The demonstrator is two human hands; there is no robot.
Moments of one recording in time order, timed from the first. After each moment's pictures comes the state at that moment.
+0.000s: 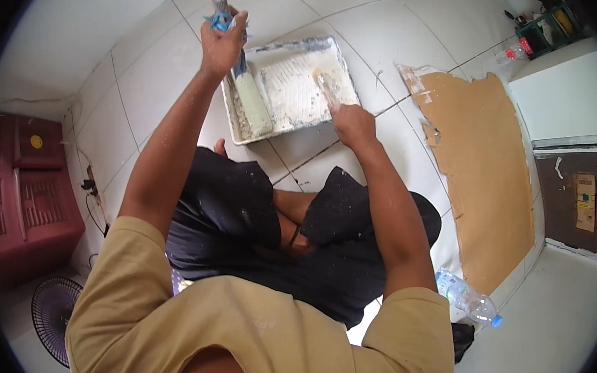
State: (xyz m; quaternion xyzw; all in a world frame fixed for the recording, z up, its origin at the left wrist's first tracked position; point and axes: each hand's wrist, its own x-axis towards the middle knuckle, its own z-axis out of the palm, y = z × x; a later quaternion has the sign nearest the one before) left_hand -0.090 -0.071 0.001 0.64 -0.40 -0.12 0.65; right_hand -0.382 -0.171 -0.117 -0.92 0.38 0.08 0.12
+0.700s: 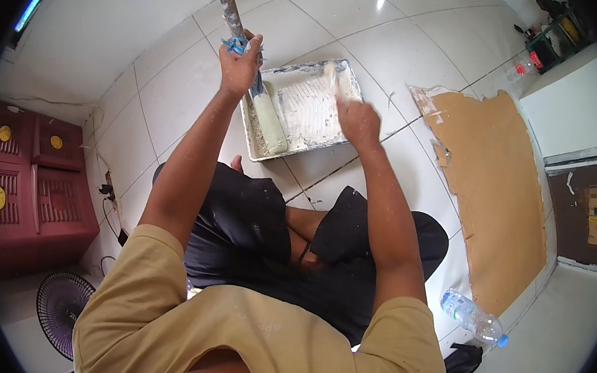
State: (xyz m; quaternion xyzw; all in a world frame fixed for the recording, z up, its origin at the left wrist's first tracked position) left_hand -0.090 -0.075 0.005 0.63 -0.38 -0.14 0.67; right_hand -0.342 -0.188 -0.105 -0.91 0.37 -0.13 0.12
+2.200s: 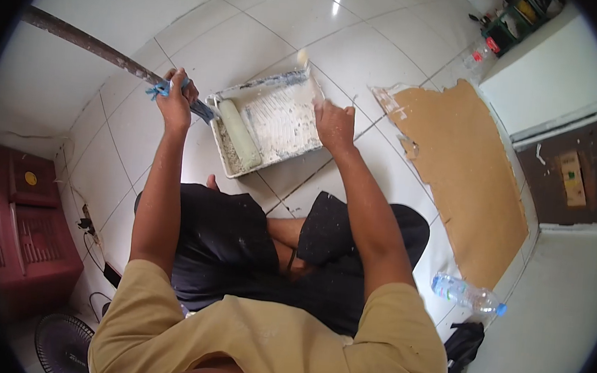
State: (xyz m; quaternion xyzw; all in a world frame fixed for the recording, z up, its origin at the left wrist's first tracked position) left_hand -0.057 -0.016 0.002 0.52 -0.27 -0.19 0.79; right_hand -0.350 -0.203 -0.114 -0.91 0.41 -0.05 0.07
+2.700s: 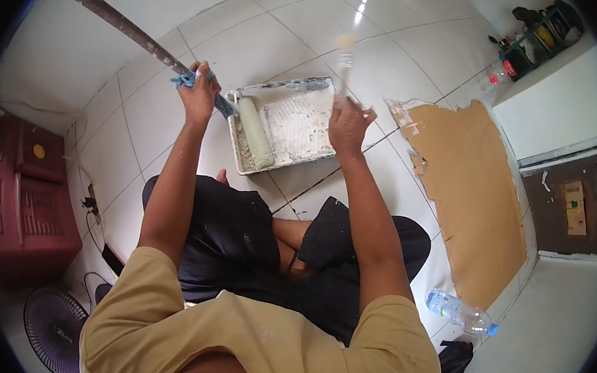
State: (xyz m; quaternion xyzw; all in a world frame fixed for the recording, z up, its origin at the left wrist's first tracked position) left_hand -0.063 -0.024 -0.002 0.54 -0.24 -0.14 0.79; right_hand -0.337 -0.184 -0.079 -0.89 0.41 -0.20 0.07
